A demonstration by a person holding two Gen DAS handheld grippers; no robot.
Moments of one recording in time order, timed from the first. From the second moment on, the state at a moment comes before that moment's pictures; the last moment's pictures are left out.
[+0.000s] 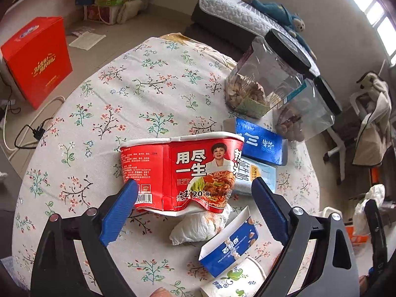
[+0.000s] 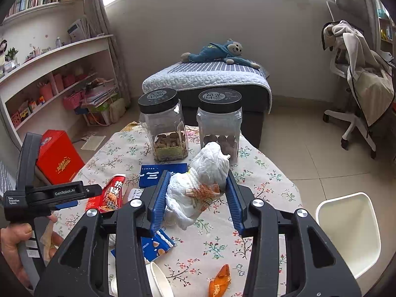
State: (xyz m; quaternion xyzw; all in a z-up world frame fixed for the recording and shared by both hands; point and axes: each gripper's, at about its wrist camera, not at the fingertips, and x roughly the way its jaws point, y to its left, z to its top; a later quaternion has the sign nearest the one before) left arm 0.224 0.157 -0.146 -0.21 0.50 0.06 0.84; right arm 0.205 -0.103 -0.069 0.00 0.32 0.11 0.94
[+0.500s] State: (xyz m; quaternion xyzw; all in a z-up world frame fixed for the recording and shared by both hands) left arm 0.242 0.115 -0.161 -0.02 0.47 0.09 0.88; right arm 0.213 -0.111 -0.076 0.01 0.34 0.10 0.94
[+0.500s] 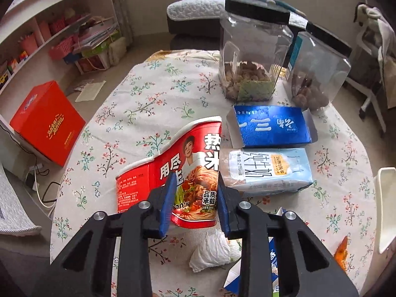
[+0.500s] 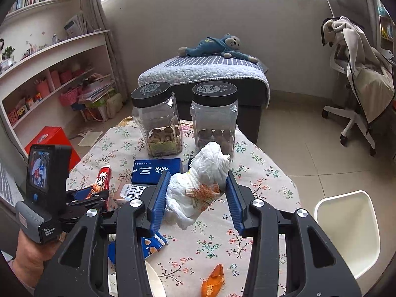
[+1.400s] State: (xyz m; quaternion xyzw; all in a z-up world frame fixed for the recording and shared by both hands) left arm 0.183 0.106 -0.057 -0.09 0.33 0.03 0.94; right arm 0.195 -0.135 -0.052 0.04 0.30 0.11 0.95
